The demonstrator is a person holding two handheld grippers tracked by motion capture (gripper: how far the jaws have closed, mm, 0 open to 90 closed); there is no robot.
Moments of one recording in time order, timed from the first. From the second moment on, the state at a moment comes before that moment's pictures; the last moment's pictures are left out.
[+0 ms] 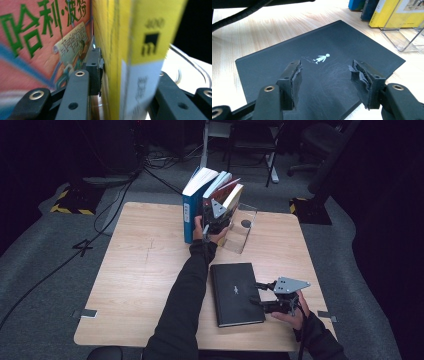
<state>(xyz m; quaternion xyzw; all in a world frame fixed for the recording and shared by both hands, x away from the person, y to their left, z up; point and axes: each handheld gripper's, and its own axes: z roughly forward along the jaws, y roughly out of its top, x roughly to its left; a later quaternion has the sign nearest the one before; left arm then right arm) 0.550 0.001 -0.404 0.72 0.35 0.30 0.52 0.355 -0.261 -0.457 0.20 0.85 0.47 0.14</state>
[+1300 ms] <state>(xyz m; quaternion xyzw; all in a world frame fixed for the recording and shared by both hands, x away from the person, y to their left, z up) 0.529 0.018 -0.453 0.78 0.38 0.25 0.43 0.355 -0.259 -0.463 0.20 0.86 0.45 0.14</state>
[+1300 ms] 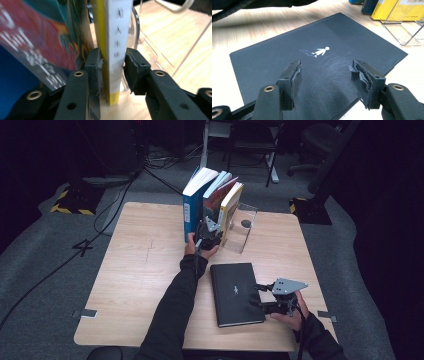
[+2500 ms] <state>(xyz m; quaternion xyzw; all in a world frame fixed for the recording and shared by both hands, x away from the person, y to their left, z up) 0.441 0.072 -0.446 0.84 0.29 0.23 0.40 0.355 -0.269 -0.454 0.22 0.86 0.44 0.14</state>
